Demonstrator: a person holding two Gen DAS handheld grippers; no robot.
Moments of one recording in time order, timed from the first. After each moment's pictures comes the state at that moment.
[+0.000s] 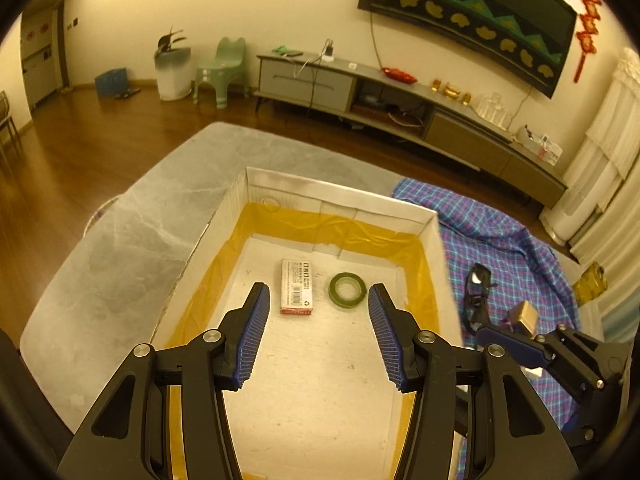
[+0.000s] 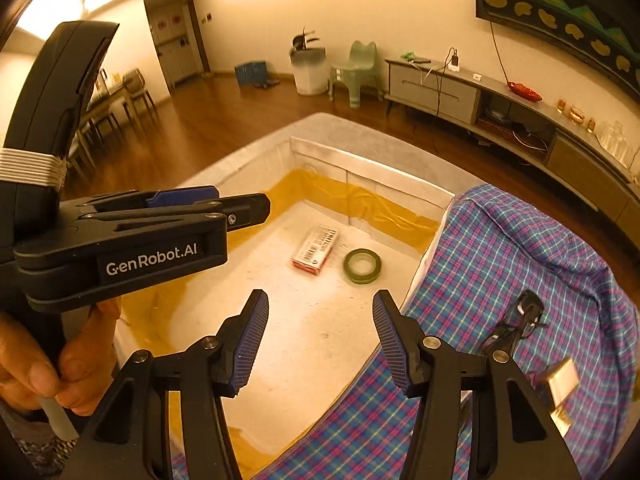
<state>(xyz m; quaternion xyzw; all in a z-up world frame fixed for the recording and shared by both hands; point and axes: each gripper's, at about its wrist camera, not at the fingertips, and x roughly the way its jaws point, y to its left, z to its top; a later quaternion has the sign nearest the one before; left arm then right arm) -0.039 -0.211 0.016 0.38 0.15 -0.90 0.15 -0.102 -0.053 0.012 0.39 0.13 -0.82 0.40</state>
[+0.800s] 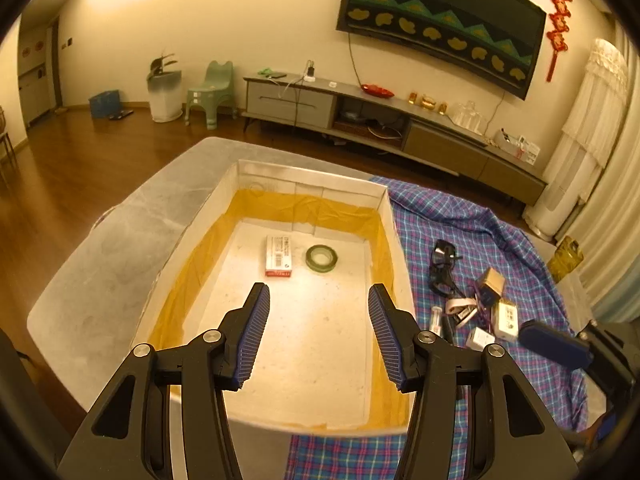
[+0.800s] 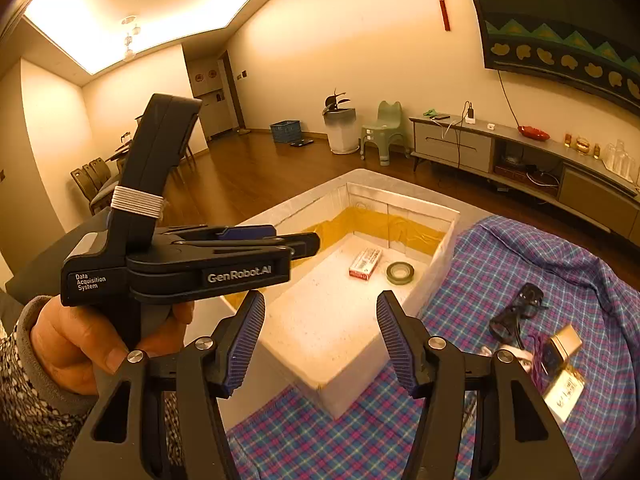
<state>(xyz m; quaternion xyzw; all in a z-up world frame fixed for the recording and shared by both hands) 0.040 -0.160 0.026 0.34 0.14 -0.92 0.14 0.000 0.031 0.047 0.29 0.07 -0.83 0.46</state>
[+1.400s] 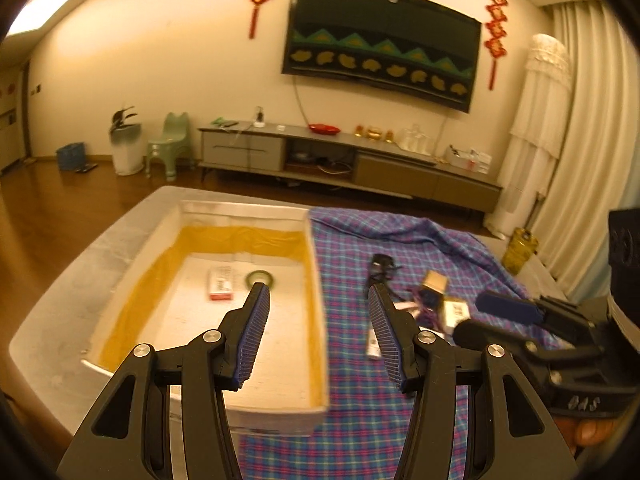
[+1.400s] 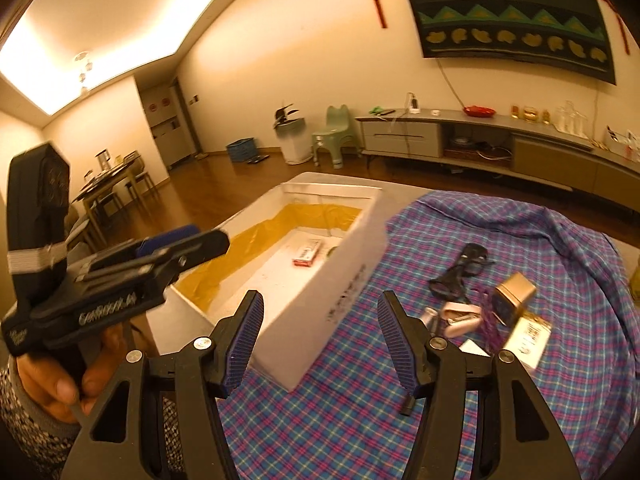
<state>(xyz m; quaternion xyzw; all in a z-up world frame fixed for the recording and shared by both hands) 0.061 -0.079 0.038 0.27 0.09 -0.96 0.05 -0.023 0.110 0.029 0.31 0.01 -0.87 0.39</state>
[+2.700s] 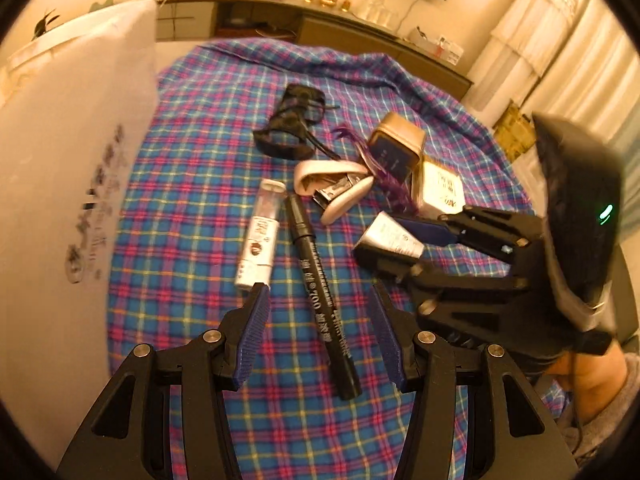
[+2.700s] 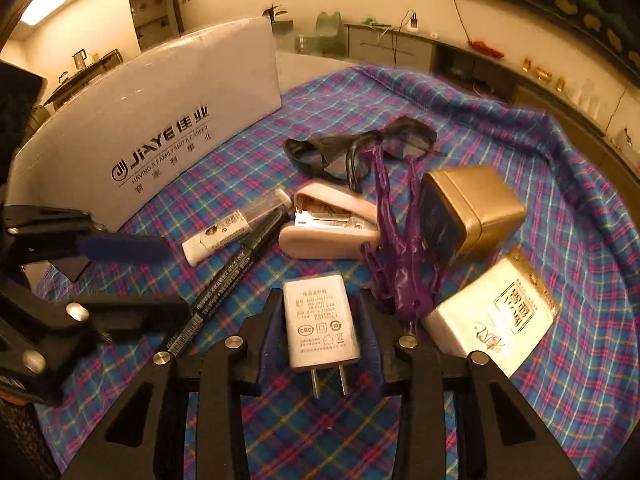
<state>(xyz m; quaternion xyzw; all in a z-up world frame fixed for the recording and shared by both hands) -0.082 0.009 -0.124 0.47 0.13 -0.87 -0.06 -0.166 0.142 -0.137 0.42 0.17 -0.81 0.37</state>
